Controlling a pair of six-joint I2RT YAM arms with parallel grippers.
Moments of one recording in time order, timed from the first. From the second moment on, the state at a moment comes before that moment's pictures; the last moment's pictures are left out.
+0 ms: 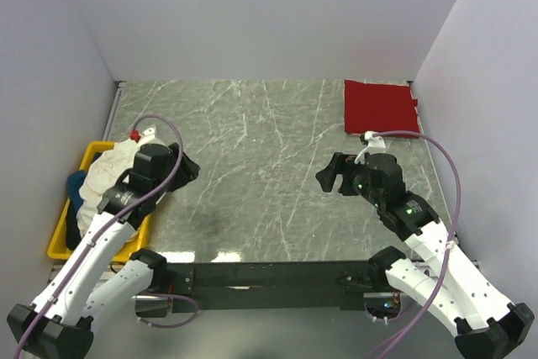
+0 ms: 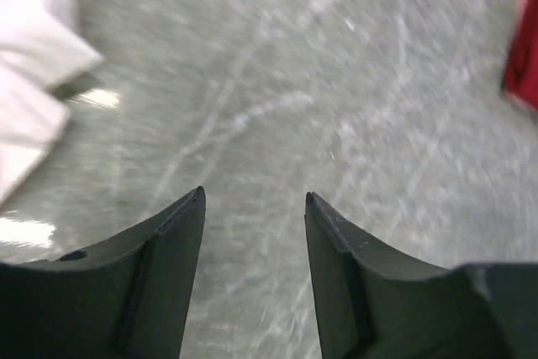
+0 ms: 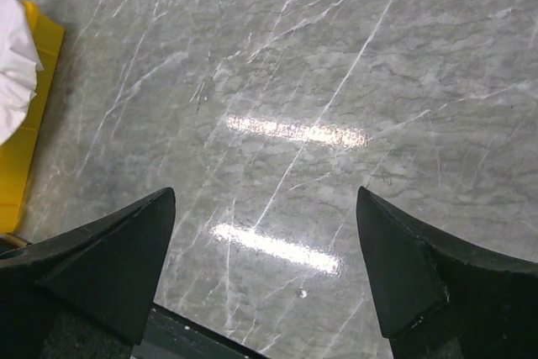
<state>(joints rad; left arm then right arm) -0.37 0.78 0.77 -0.59 -0.14 -0.74 0.49 0.70 0.70 -0.49 0.03 0.51</state>
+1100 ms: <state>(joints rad) 0.25 1.40 0.91 -0.57 -0.25 -0.80 0.49 0.66 0.68 -0.48 -0.08 0.50</state>
